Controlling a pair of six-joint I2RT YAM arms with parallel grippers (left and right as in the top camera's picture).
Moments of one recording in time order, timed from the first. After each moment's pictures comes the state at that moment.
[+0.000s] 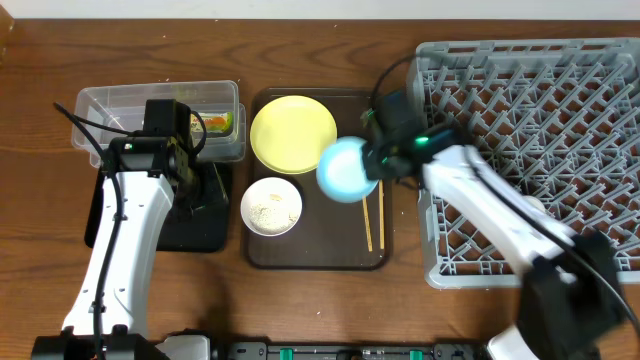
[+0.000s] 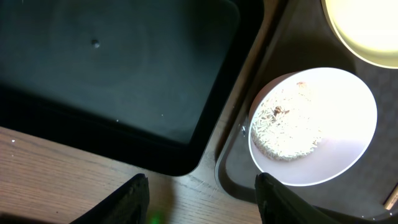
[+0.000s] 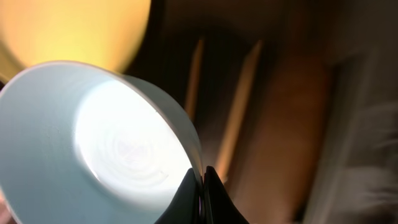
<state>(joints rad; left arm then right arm) 0.02 1.42 1.19 -1.20 0.02 -0.33 0.49 1.69 1.30 -0.68 0.03 0.30</state>
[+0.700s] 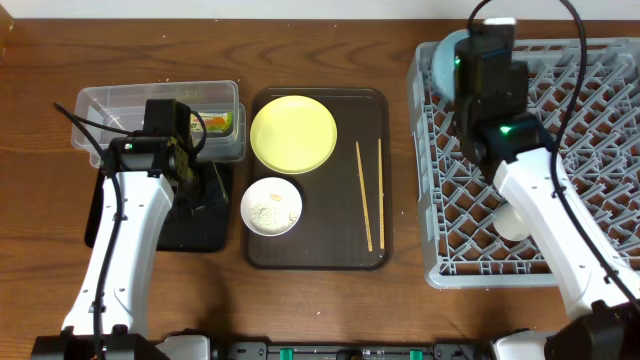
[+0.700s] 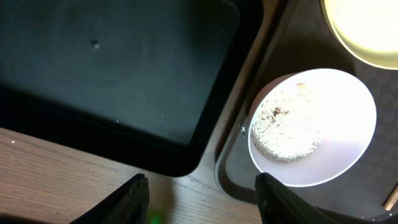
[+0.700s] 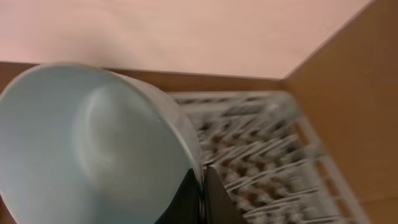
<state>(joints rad) 0.02 1.43 1.19 -1.19 0.02 -0.33 0.28 1.56 1.34 -0.36 0.74 -0.04</state>
